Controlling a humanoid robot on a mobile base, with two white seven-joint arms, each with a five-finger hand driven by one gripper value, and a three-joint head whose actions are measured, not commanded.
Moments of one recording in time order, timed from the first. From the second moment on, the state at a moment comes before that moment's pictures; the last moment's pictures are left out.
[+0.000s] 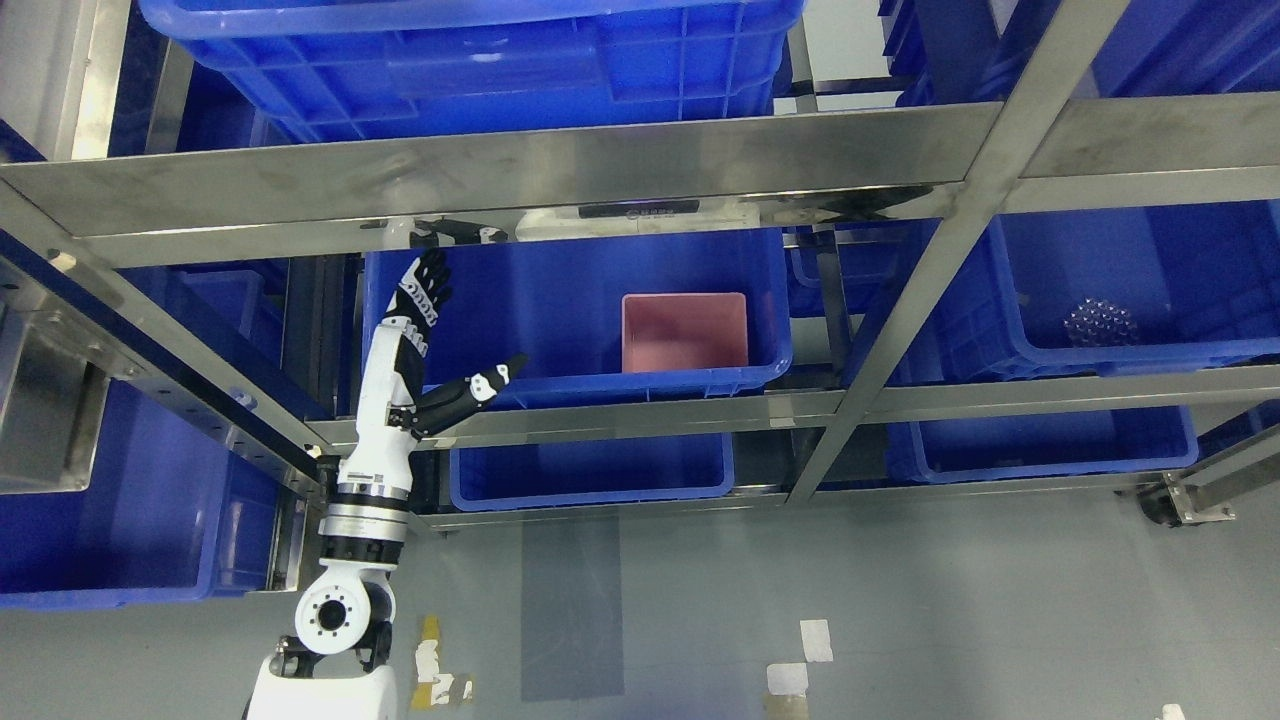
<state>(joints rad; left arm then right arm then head) -0.07 0.00 -0.04 -1.61 0.00 -0.27 -0.10 0.00 0.00 -0.05 0.00 0.00 -0.05 0.00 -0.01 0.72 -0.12</state>
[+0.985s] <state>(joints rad) -0.01 0.00 -0.01 -1.66 0.00 -0.29 -0.10 0.00 0.00 -0.05 0.00 0.00 -0.05 0.00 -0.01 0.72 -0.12</state>
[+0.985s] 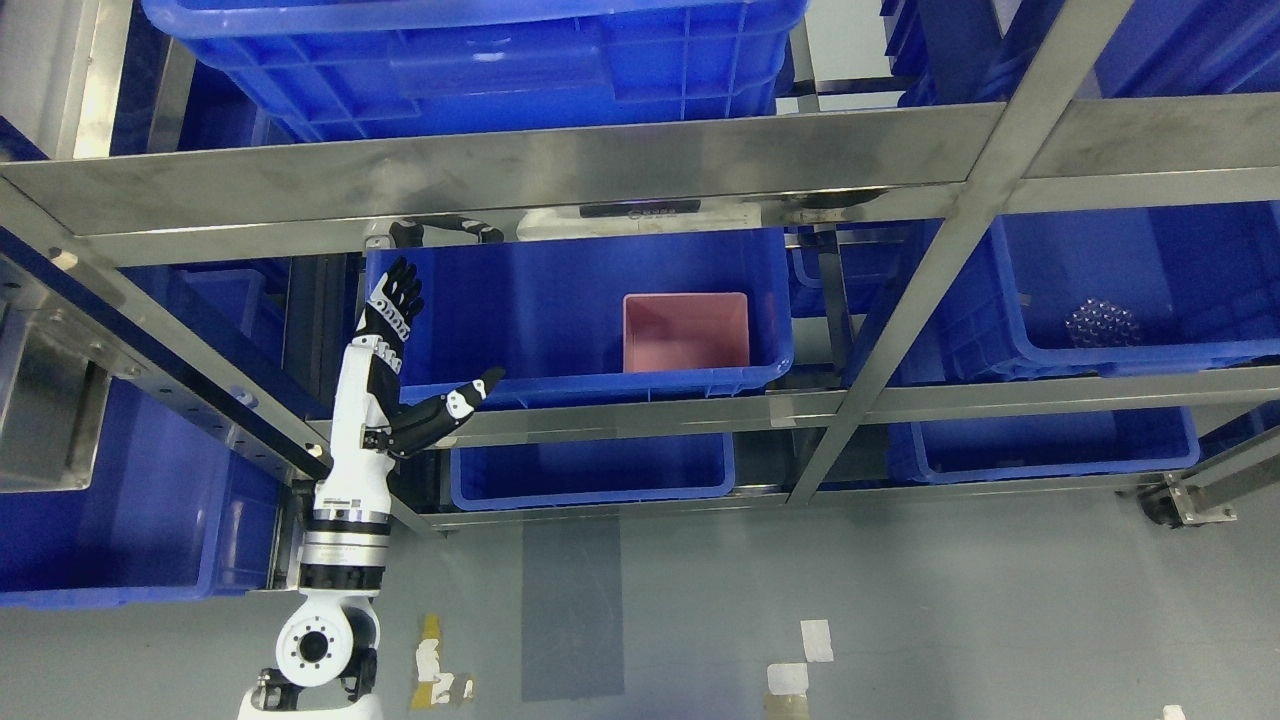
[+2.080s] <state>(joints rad) 0.00 0.00 0.00 -1.66 0.00 -0.34 -0.10 0.00 0.00 -0.05 0.00 0.00 -0.05 0.00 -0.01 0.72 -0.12</state>
